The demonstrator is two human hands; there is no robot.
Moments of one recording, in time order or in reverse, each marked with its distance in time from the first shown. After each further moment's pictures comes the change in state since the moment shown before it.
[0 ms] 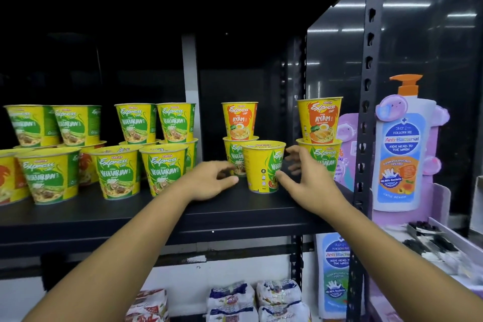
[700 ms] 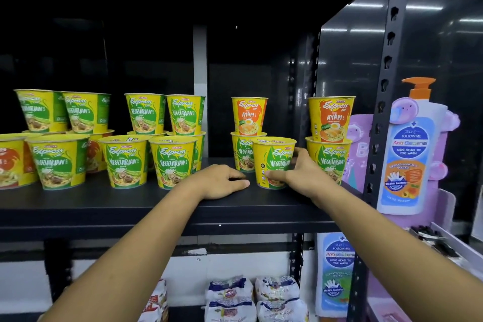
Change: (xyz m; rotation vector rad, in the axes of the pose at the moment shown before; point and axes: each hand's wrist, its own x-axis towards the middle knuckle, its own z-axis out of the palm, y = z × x) left_hand 0.004 -0.003 0.008 0.176 -0.132 -0.032; right_hand 0.030 -0.026 0.020 0.297 -0.205 0.521
